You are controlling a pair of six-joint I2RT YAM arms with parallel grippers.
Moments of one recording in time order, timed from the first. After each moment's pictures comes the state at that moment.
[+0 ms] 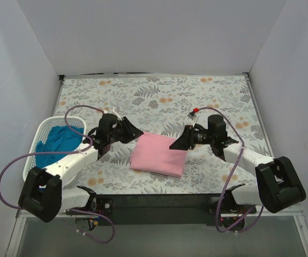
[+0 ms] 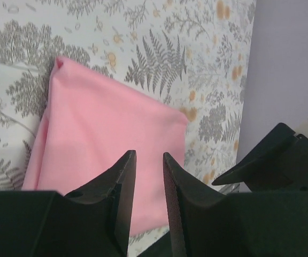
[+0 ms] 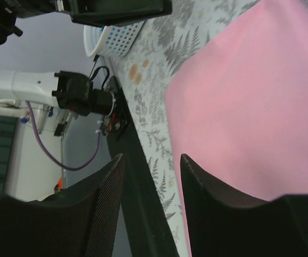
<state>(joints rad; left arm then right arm) -0.46 1.27 0.69 0.03 0.22 -0.96 0.37 1.31 0.56 0.33 -0.99 0.60</state>
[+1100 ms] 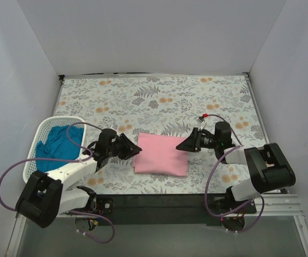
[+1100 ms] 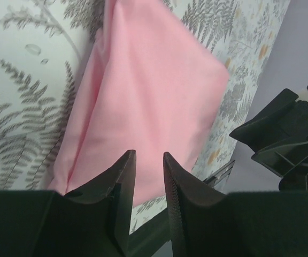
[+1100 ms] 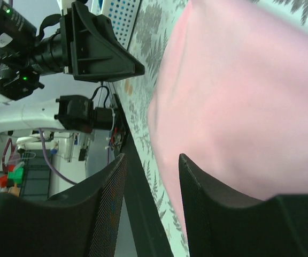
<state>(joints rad) -0.48 1.13 0.39 0.07 0.29 -1.12 0.26 1.45 0.35 0.70 -1.06 0.81</state>
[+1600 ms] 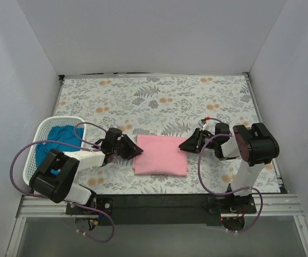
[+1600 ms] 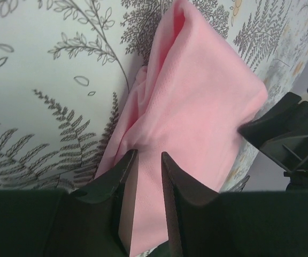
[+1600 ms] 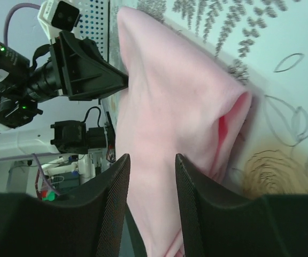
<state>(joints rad) -0.47 1.44 0.45 0.22 0.25 -1.13 0.17 1.84 0.43 0.86 -1.07 0.86</state>
